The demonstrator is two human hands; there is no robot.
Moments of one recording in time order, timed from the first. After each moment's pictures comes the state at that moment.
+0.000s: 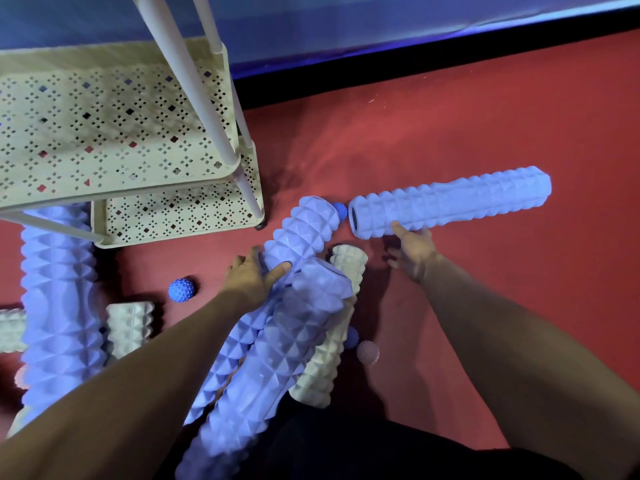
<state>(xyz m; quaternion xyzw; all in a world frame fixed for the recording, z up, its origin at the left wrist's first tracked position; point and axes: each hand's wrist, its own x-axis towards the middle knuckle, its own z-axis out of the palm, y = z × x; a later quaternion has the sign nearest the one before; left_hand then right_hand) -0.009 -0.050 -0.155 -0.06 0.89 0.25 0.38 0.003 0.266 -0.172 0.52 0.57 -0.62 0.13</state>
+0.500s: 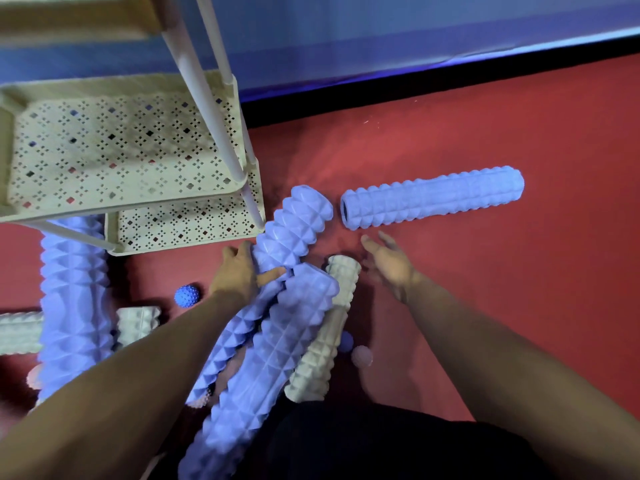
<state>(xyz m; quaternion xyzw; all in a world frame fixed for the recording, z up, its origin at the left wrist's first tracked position) -0.021 -0.057 -0.130 -0.04 0.92 0.23 0.32 0.016 0.224 -0.129 0.43 0.62 -0.62 0.21</state>
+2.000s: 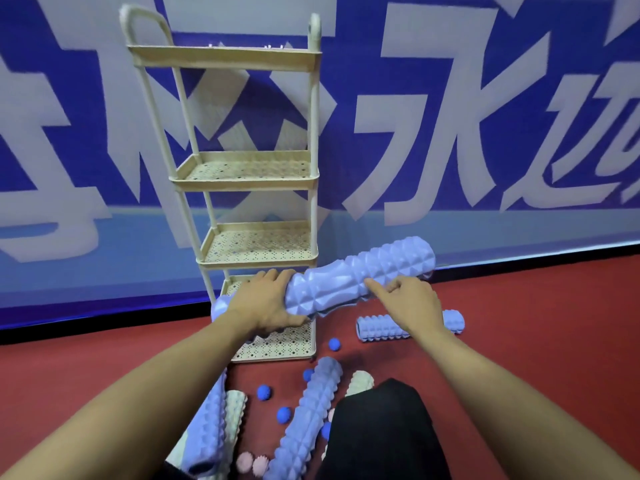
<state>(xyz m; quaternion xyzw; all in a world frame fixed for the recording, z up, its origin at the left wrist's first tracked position) 0.120 -0.145 0.329 0.20 0.98 0.04 -0.03 0.172 0.133 0.331 0.14 0.95 -0.26 -0.11</state>
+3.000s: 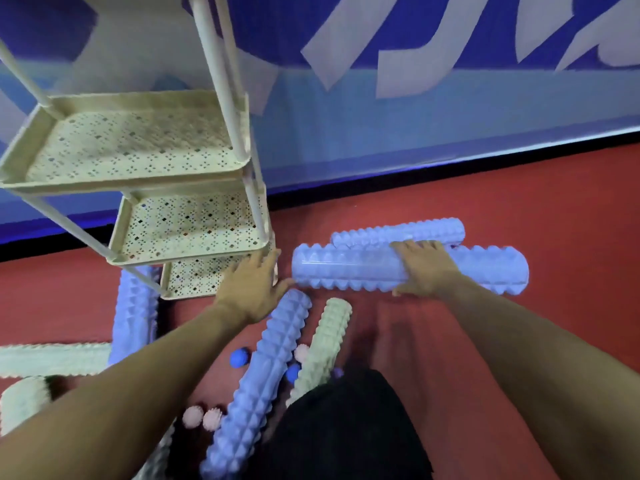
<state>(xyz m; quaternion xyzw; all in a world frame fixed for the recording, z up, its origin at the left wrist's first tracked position) 0.006 -0.045 0.079 0.16 0.98 0.10 0.11 0.027 0.308 0.072 -0.05 0.99 0.04 0.14</state>
